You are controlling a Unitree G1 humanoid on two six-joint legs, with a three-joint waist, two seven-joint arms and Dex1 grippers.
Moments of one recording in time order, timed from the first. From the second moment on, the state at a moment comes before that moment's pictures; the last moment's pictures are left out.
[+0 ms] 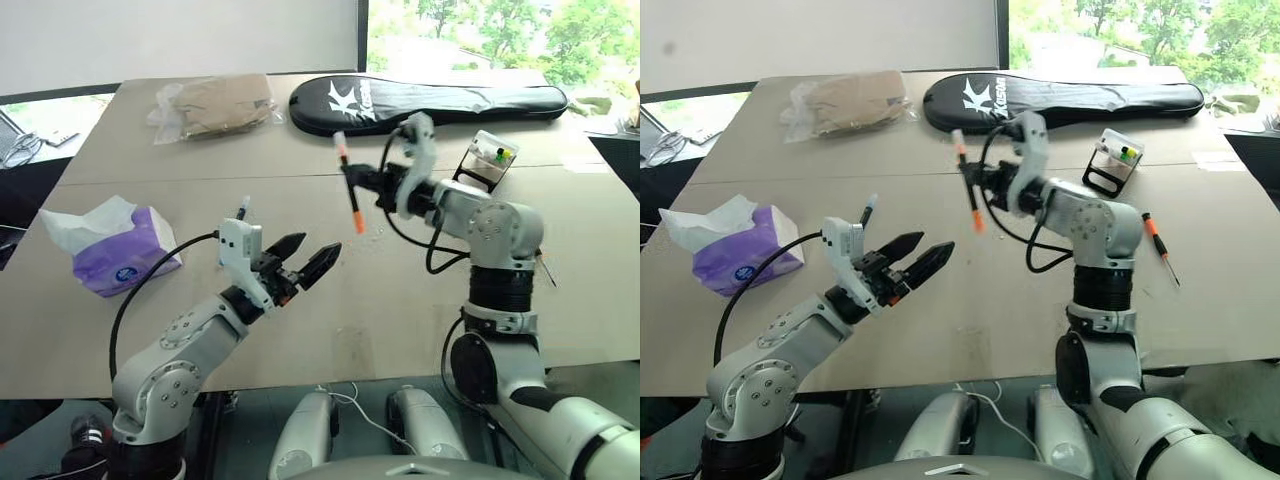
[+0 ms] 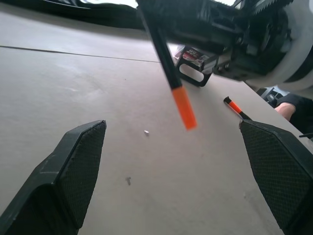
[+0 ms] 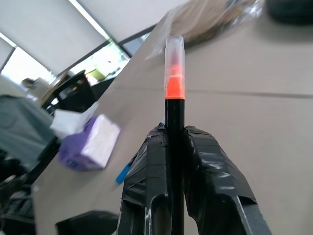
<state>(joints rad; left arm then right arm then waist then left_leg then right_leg) -0.03 0.42 0.15 -0.61 -0.91 0.75 -0.26 -0.88 -0.01 -0.31 0.00 0.44 1.13 0.40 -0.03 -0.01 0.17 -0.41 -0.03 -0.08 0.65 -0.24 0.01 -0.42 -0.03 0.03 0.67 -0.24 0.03</state>
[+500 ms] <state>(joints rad) -0.15 0.36 0.04 -0.54 -0.82 0.71 -0.29 -0.96 -0.34 -0.25 0.17 0.32 0.65 0.43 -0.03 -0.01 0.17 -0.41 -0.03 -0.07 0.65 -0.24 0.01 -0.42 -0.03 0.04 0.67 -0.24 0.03</state>
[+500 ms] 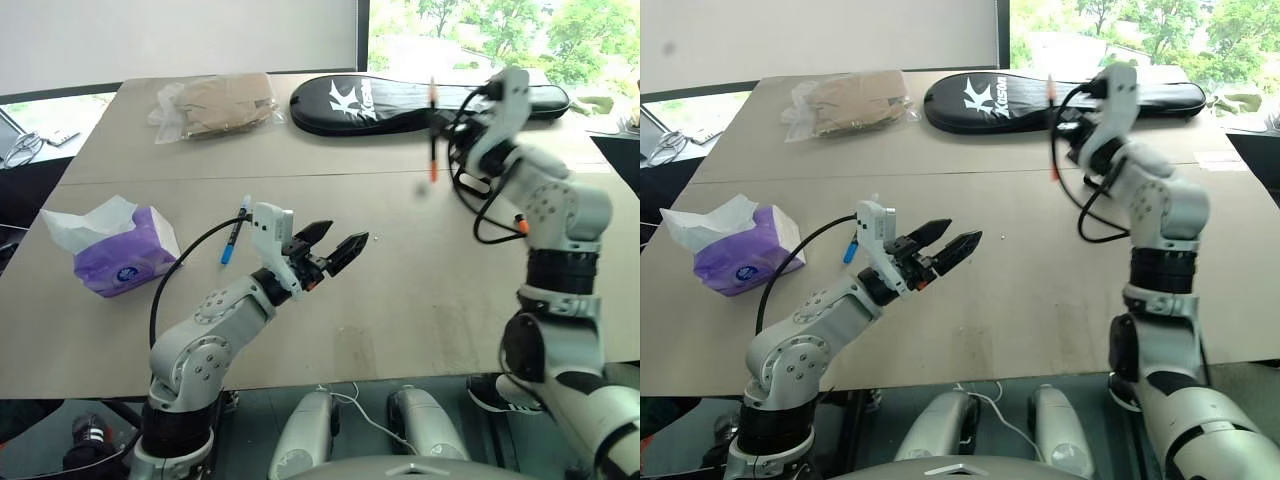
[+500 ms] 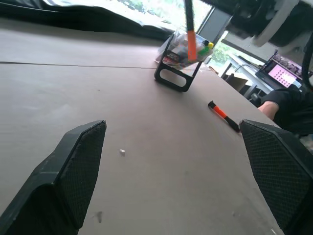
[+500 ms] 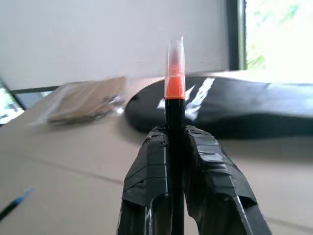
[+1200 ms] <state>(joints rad) -0.09 0.42 0.03 -0.62 -0.73 0.55 -0.48 -1.18 -0.40 -0.07 1.15 -0.02 -0.41 0.44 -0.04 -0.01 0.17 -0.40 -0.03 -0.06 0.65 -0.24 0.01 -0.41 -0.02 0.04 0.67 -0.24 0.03</state>
